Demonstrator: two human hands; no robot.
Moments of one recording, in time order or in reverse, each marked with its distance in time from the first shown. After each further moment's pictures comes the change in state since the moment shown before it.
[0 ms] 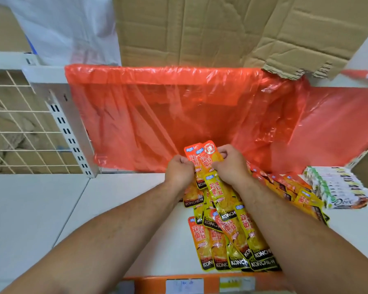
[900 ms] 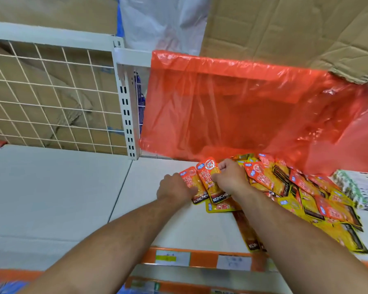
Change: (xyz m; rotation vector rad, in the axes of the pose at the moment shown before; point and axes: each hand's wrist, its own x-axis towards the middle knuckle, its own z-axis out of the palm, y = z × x) left_hand -0.009 -0.082 -0.143 0.811 -0.094 -0.063; right_hand -0.079 -0.060 0.104 -0.043 -0.135 0.084
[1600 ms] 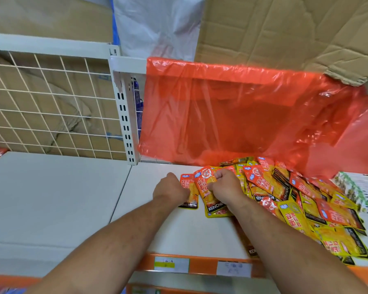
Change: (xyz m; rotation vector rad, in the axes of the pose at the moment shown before) left_hand 0.001 0.005 -0.015 -0.028 0.014 -0.037; right_hand 0.000 0.015 0.015 0.066 -0.034 0.080
